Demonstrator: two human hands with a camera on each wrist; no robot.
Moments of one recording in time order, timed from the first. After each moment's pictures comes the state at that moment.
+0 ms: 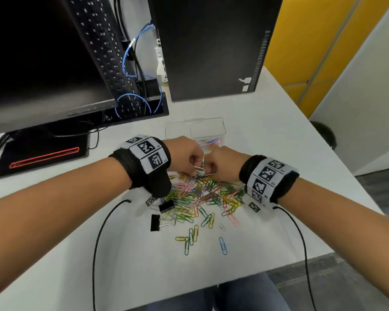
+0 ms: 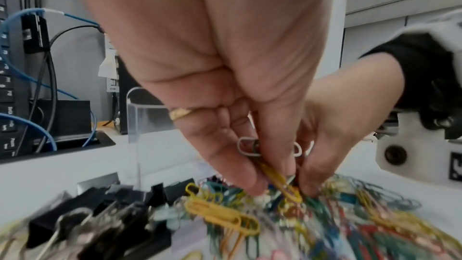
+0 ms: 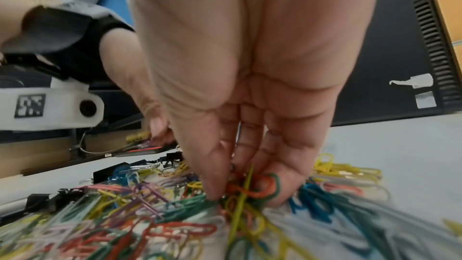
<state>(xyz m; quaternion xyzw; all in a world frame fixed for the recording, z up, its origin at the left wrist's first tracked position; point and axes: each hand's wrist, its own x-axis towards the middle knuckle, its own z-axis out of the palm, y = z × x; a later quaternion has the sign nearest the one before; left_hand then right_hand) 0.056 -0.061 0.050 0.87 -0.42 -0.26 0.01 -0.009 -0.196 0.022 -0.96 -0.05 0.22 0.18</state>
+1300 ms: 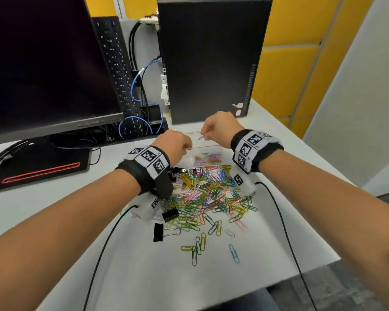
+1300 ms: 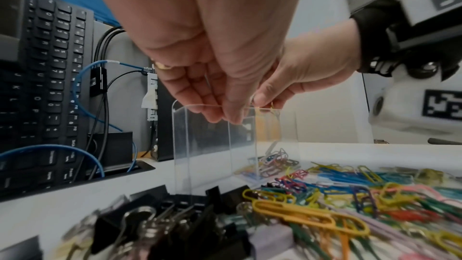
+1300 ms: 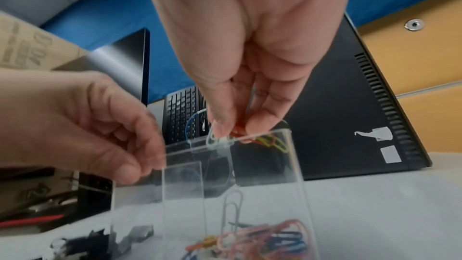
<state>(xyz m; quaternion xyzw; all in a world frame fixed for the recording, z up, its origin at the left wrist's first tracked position) 0.078 -0.038 0.027 0.93 -0.35 0.01 0.08 0.041 -0.198 0.046 -0.97 0.04 -0.08 0.21</state>
